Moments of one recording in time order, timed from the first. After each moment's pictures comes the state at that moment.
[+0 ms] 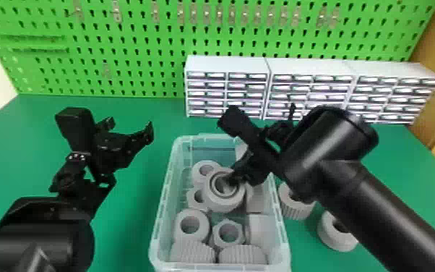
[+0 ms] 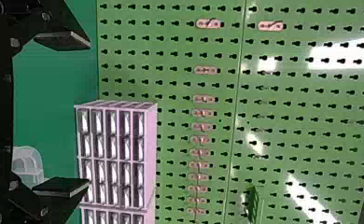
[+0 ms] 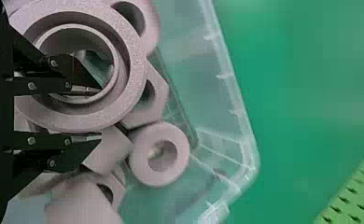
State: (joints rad) left arm -0.06 0.08 0.01 -1.73 0.13 0.22 -0.21; right arm -0.62 -0.27 0.70 -1.66 0.15 1.19 0.78
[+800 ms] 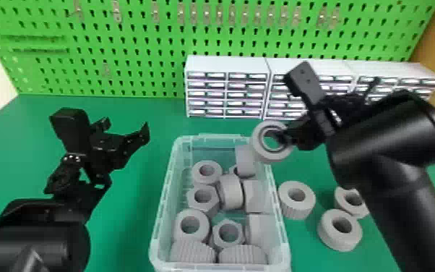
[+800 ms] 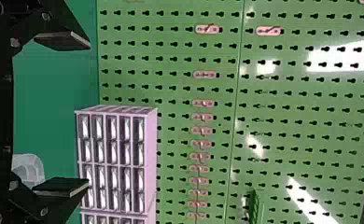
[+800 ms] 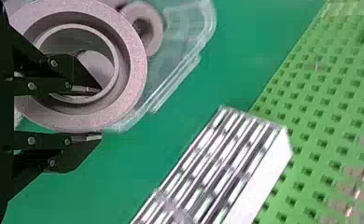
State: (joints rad) left arm -0.05 0.08 0.03 -1.75 0.13 0.22 -0.21; right arm -0.46 -0.22 0.34 -1.85 0.50 1.22 0.78
